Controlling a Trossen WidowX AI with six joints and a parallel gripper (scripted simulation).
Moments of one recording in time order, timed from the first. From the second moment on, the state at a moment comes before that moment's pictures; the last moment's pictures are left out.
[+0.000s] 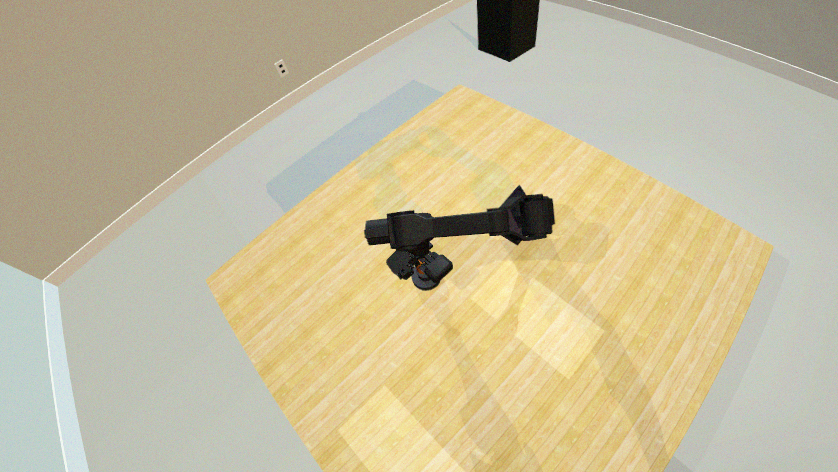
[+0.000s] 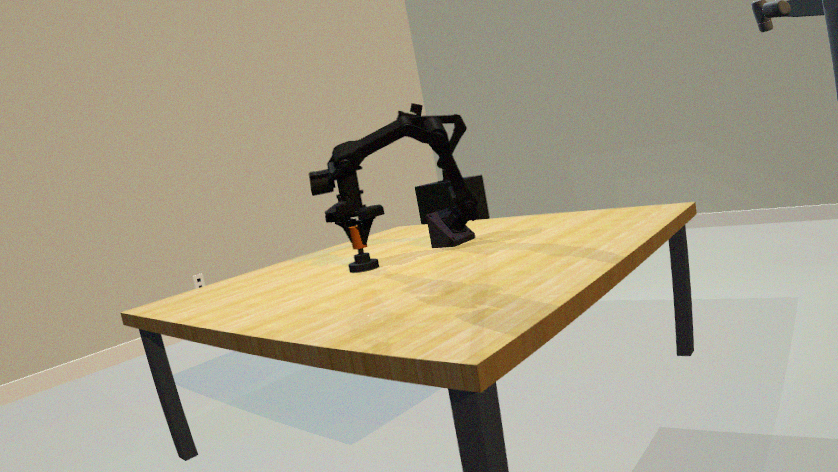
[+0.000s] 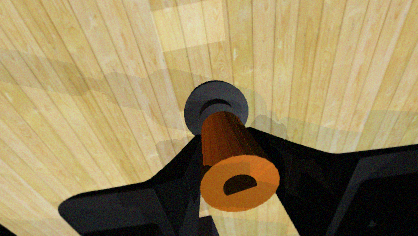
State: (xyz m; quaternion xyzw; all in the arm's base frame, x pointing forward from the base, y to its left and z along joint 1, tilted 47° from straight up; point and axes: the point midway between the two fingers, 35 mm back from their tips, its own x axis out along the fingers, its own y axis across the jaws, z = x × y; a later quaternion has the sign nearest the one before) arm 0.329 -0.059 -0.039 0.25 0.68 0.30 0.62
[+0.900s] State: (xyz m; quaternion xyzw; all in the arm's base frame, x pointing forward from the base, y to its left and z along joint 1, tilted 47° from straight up) arm 0.328 -0.058 -0.040 0.24 0.68 0.30 0.62
